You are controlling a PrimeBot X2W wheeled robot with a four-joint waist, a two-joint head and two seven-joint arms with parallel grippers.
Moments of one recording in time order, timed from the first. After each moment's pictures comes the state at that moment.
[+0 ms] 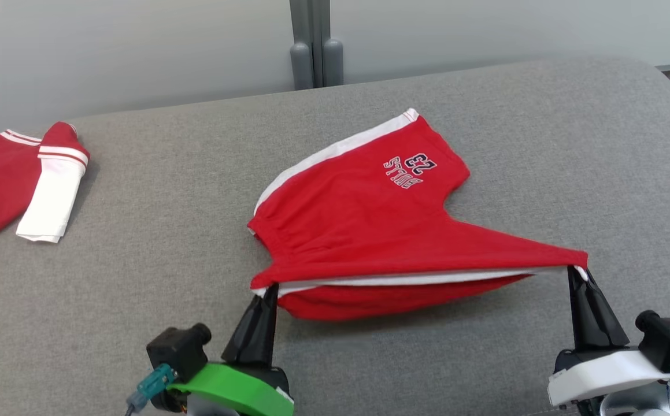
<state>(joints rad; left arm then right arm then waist) -0.07 0.11 -0.44 0.16 -0.64 -0.03 -0.23 0.08 -0.05 -0.05 0.00 0.20 0.13 -0.18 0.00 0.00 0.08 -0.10</state>
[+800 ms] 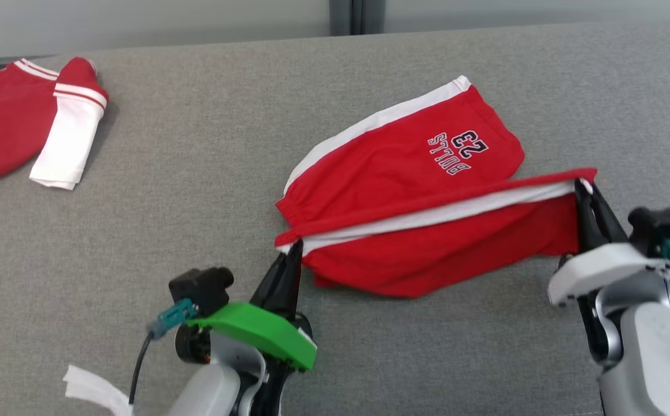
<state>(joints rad) -0.18 0.06 -0.49 0.14 -0.75 0.06 -0.08 -0.21 -0.05 -0.13 0.16 0.05 0.13 -0.06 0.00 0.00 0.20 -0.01</state>
